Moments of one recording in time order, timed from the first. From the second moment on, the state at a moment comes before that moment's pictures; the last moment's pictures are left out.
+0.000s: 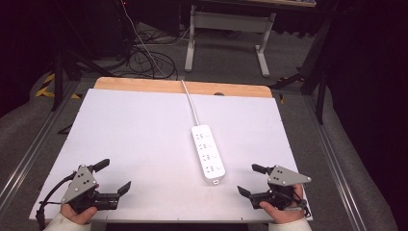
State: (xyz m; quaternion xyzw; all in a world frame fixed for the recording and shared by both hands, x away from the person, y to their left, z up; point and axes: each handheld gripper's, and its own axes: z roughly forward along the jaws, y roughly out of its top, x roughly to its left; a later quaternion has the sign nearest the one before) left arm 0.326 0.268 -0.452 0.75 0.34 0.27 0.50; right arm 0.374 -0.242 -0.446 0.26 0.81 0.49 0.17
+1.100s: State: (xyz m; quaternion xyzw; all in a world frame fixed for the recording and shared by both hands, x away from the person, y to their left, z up) left arm 0.325 0.265 -0.453 0.76 0.34 0.27 0.48; right arm 0.427 -0.212 -0.397 0.26 0.82 0.48 0.16
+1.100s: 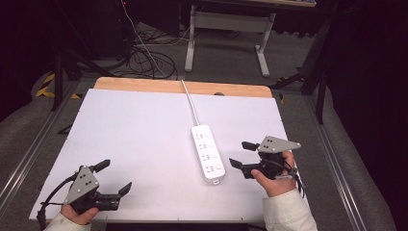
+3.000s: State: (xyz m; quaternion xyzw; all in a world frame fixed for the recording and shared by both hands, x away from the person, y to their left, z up) left arm 0.327 0.264 -0.454 0.76 0.33 0.27 0.48; right arm 0.538 -0.149 -0.421 0.28 0.85 0.43 0.12
